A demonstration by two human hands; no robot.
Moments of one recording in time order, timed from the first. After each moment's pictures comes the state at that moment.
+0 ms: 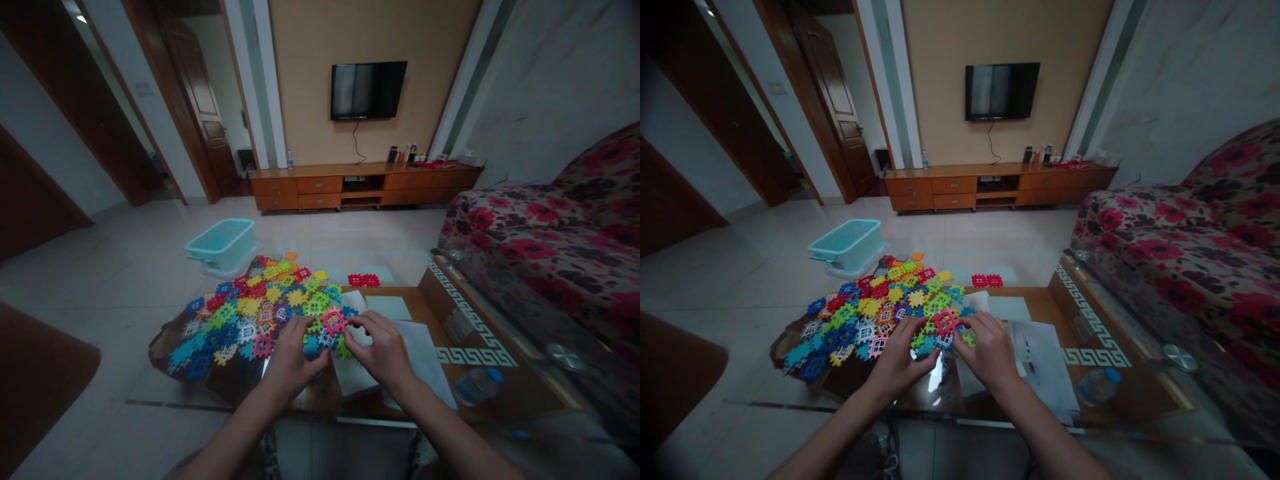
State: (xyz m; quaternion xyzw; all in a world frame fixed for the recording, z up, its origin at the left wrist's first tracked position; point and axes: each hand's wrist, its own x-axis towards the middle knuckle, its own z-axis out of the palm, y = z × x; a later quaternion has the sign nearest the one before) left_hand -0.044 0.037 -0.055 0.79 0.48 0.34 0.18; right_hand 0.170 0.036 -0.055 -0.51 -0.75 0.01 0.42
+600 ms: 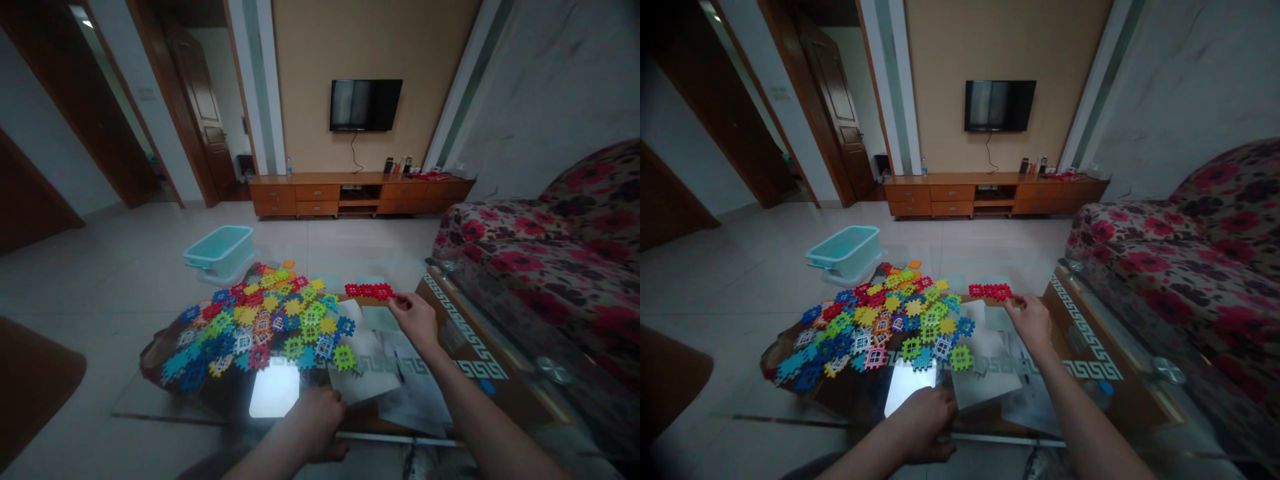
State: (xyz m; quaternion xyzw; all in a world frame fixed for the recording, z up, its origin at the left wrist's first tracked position) left_hand -0.005 0.003 -0.088 0.91 0.34 -0.08 0.21; right_hand 0.283 0.113 -0.080 -0.71 -0.58 -0.02 0.41
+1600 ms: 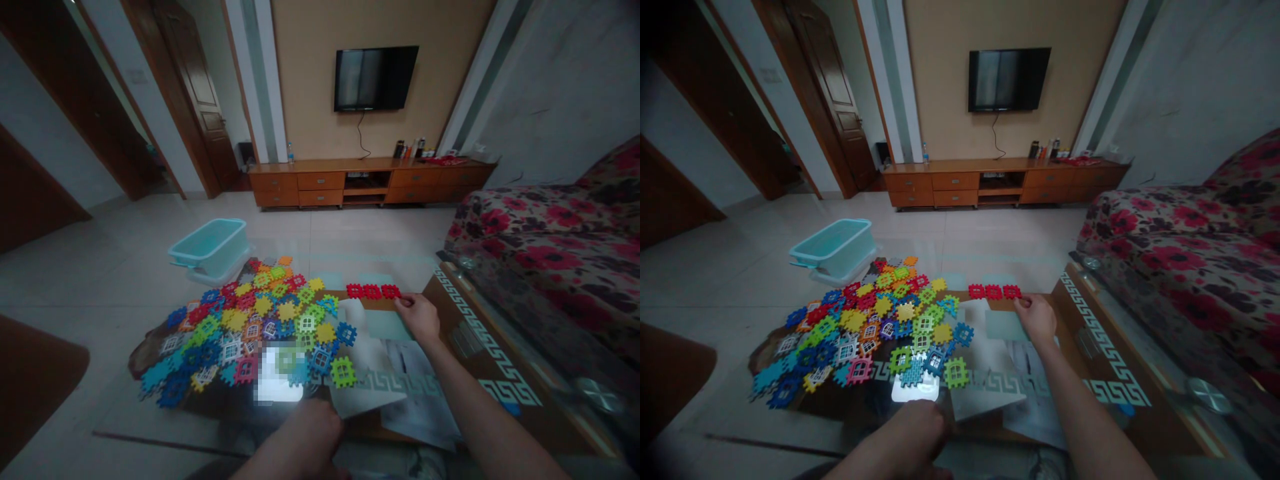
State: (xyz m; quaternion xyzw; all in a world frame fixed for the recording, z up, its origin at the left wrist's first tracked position) left_hand 0.009 0.027 -0.085 0.86 0.39 -0.18 0.27; right_hand 0.331 0.179 -0.157 -0.78 -0.55 0.02 0.31
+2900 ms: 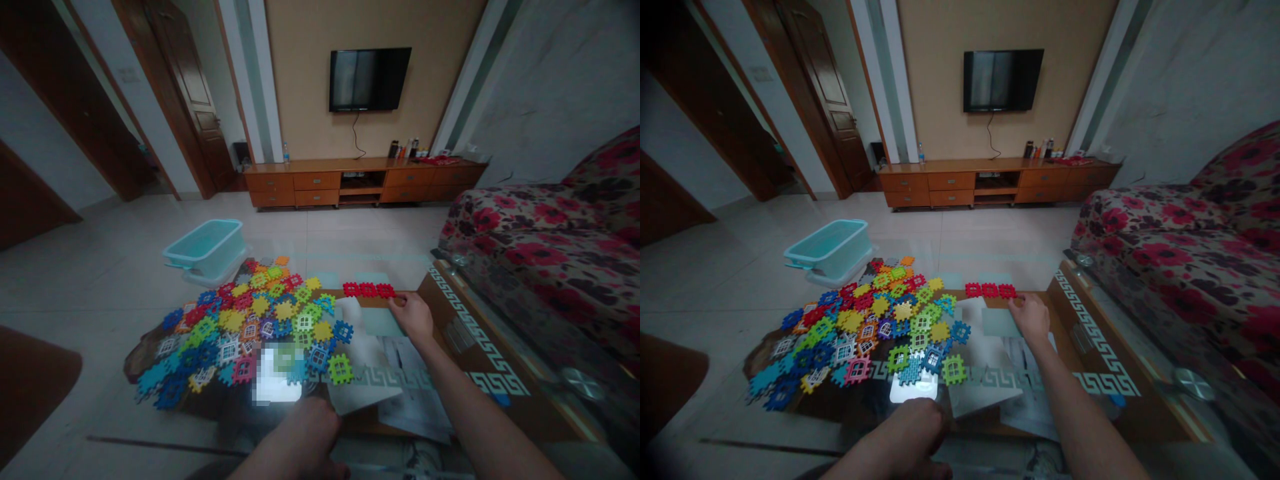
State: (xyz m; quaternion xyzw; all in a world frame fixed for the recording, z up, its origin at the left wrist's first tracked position) left_hand 0.008 0.025 -0.079 0.86 0.39 -0.18 0.27; right_hand 0.325 0.174 -0.154 -0.77 -0.56 0.00 0.29
